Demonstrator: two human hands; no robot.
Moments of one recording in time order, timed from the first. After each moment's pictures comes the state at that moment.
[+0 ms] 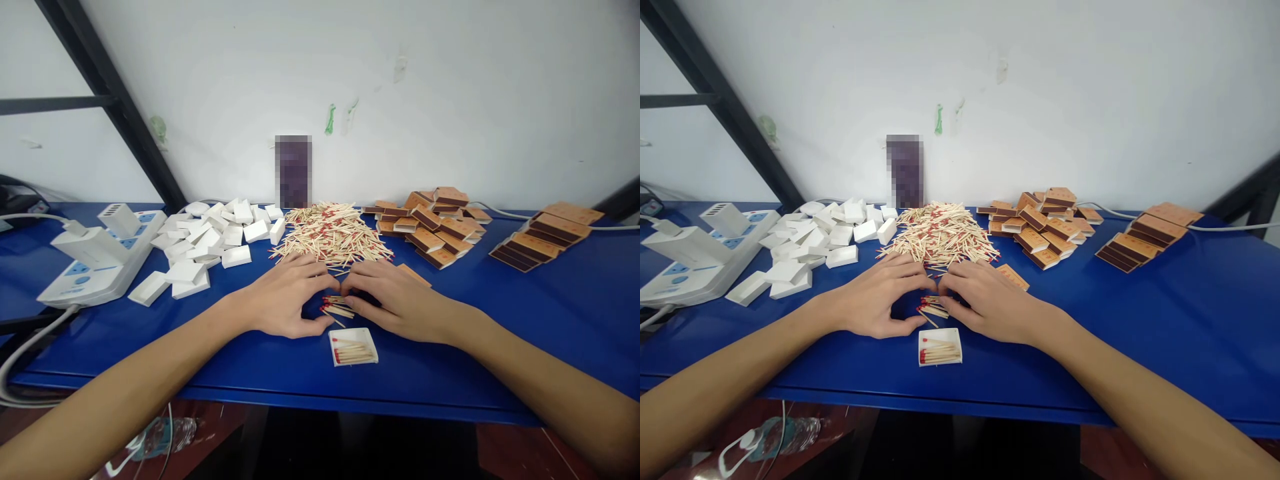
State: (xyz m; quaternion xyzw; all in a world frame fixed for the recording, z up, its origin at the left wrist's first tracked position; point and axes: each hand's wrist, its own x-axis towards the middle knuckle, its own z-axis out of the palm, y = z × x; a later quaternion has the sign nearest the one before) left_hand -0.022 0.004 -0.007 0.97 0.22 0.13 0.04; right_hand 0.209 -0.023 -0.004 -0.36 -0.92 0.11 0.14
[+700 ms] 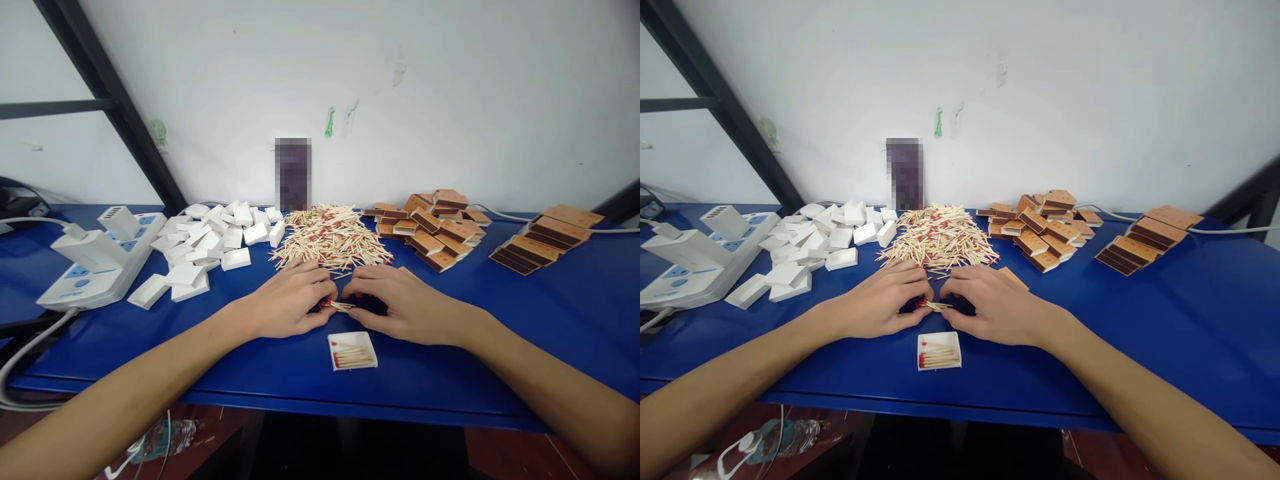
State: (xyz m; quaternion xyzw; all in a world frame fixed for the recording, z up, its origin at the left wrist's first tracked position) left_hand -0.015 0.003 -0.010 0.96 0.23 0.13 0.03; right_hand 0.216 -0.023 0.000 -0.37 -0.91 0.12 0.13
